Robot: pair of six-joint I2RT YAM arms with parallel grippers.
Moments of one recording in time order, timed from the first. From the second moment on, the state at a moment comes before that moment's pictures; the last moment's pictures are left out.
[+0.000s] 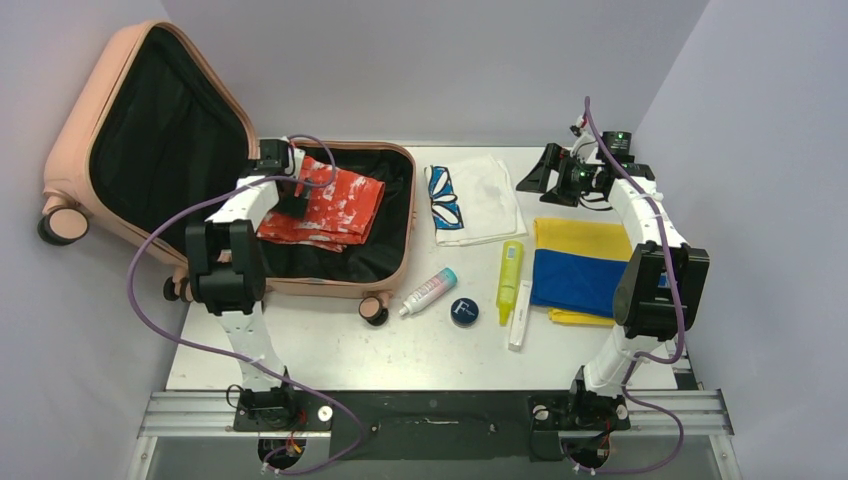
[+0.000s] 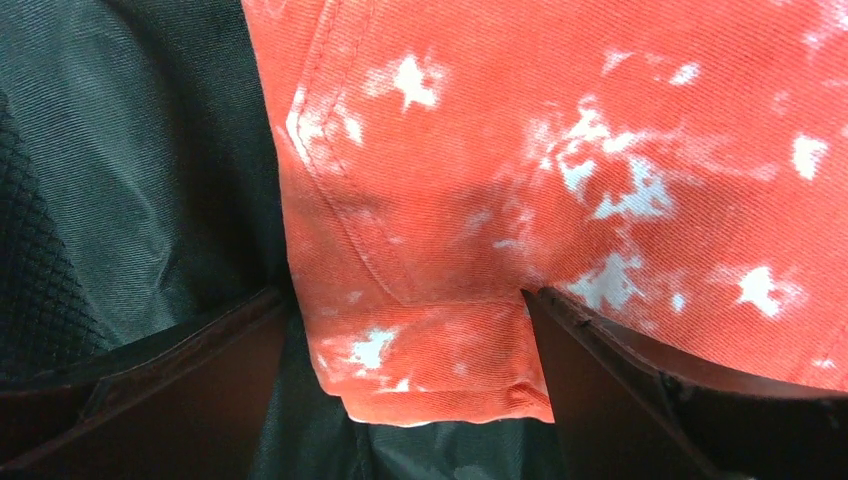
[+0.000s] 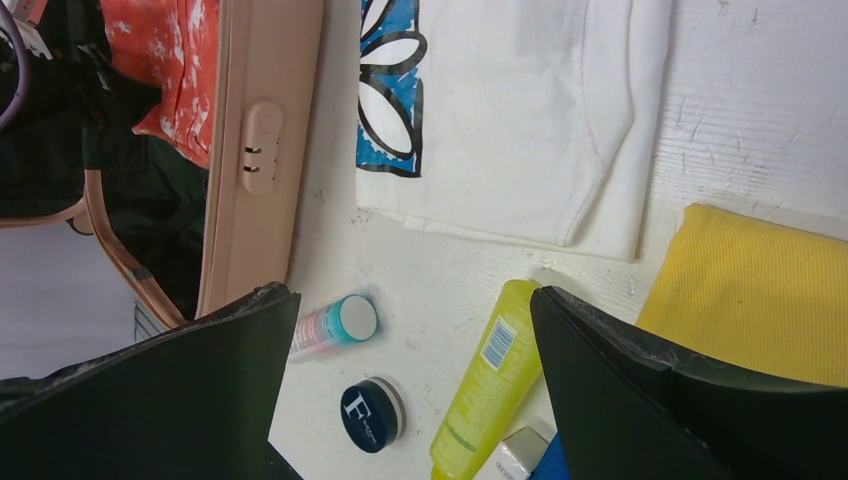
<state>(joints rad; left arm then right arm) 0.03 1.99 1.53 -0.52 -0.28 0.27 -0.10 1.77 1.49 -0.58 -0.74 0.22</state>
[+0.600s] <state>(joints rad) -0.13 1.66 1.43 -0.21 -0.32 0.41 -0.10 1.77 1.49 -0.57 -0.75 0.22</state>
